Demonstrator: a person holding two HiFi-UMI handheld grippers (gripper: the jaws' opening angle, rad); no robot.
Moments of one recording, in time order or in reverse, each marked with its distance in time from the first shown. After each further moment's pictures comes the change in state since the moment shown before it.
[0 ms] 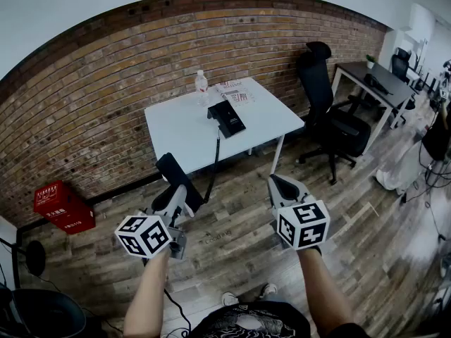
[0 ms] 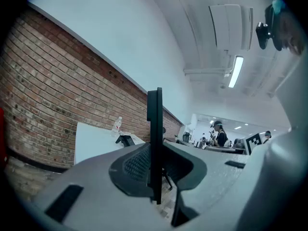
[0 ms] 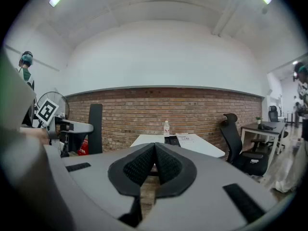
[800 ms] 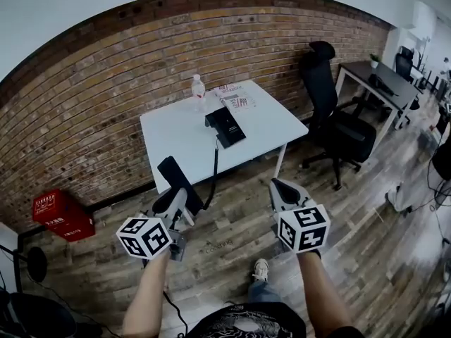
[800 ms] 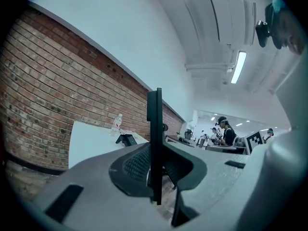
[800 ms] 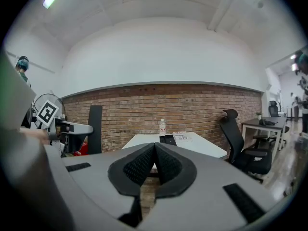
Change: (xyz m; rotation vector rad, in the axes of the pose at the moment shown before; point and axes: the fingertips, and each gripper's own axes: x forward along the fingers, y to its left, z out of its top) left arm 0.072 0.031 -0.007 0.019 0.032 0.014; right arm 0.061 -0.050 -0.012 0.035 0.003 0.003
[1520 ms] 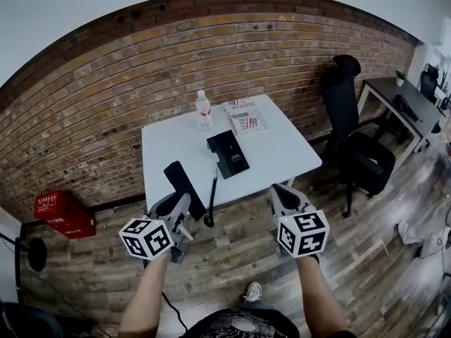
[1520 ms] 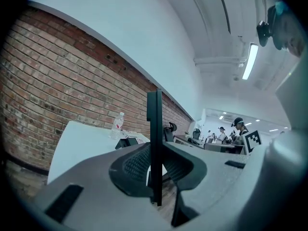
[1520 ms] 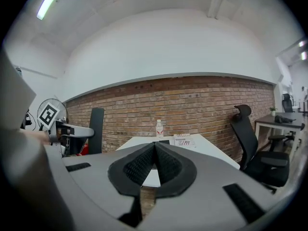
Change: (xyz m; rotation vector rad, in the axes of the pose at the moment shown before) left arm 0.144 0.033 0.021 -0.017 0.018 0.082; right arm 0.132 -0.104 0.028 0.014 0.012 0.114
